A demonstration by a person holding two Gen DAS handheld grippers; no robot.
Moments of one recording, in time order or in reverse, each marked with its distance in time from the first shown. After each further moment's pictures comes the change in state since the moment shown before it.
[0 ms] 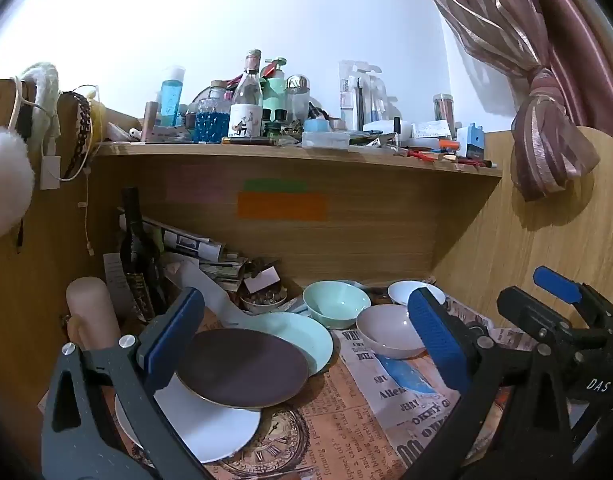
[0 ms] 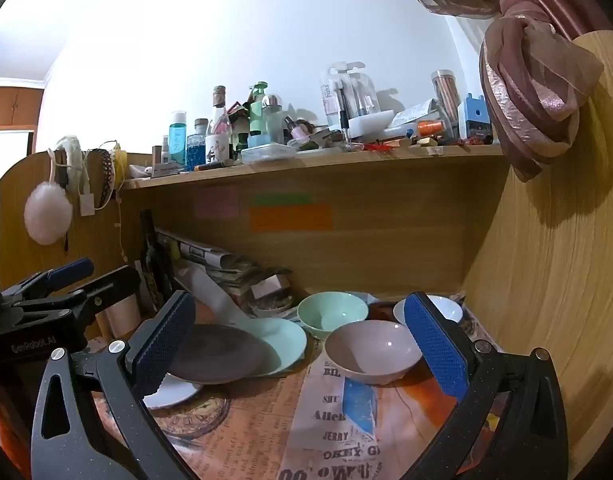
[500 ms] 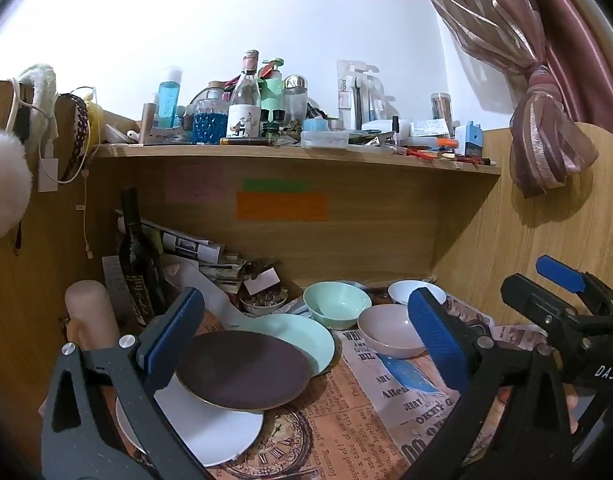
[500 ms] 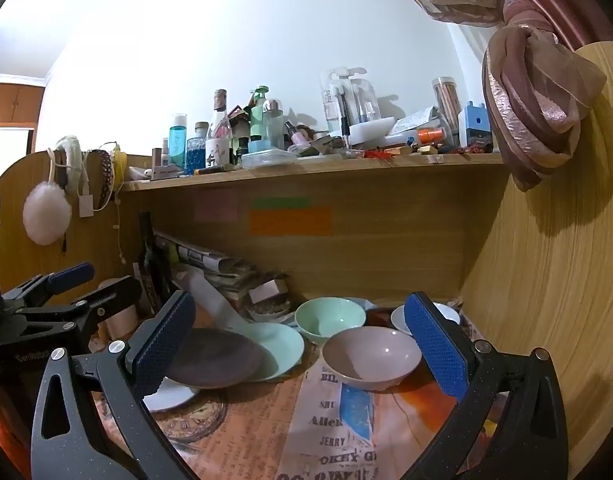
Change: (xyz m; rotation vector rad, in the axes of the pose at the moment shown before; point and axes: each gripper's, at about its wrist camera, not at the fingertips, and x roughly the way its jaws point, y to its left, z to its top) left arm 0.000 0.002 0.004 0.014 0.009 -0.003; right arm -0.002 0.001 0.003 -0.011 -0.015 -0.005
